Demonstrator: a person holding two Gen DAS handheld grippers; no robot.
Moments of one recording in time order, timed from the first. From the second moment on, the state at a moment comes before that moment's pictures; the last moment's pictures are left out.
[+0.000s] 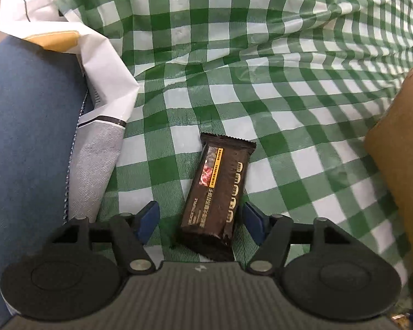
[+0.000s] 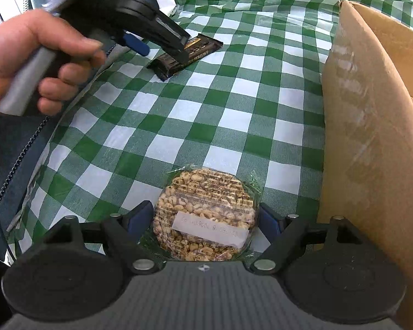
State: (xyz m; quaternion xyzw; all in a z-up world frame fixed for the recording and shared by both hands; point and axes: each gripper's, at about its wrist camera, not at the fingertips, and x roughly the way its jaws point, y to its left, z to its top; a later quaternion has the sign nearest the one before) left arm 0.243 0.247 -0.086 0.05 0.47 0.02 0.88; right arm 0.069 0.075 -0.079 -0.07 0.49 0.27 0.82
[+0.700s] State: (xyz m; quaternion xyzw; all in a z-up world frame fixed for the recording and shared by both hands) left arm 0.124 0.220 -0.063 -0.07 0.58 0.03 0.81; right arm 0.059 0.064 -0.074 -0.07 0.49 0.29 0.82
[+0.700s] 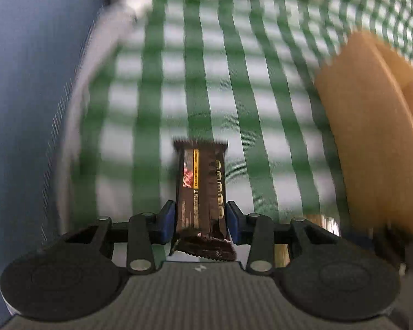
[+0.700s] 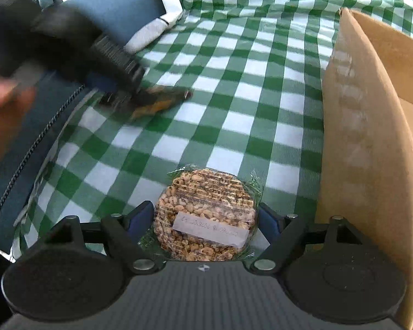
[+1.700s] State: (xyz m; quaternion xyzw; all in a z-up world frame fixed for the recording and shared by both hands) left arm 0.120 0.201 -0.063 -0.02 0.56 0.05 0.83; right arm 0.037 0.053 -0.049 -0.07 0.44 0.32 0.84
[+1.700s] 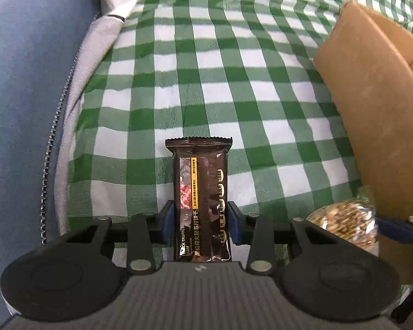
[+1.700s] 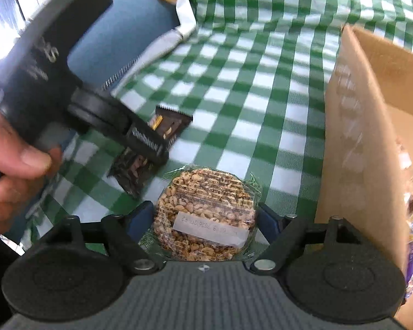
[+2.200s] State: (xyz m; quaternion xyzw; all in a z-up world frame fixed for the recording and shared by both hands) left arm 0.073 0.183 -0.010 -0.06 0.47 0.05 0.88; right arm -0.008 0.008 0.036 -0.08 0.32 0.34 0.88
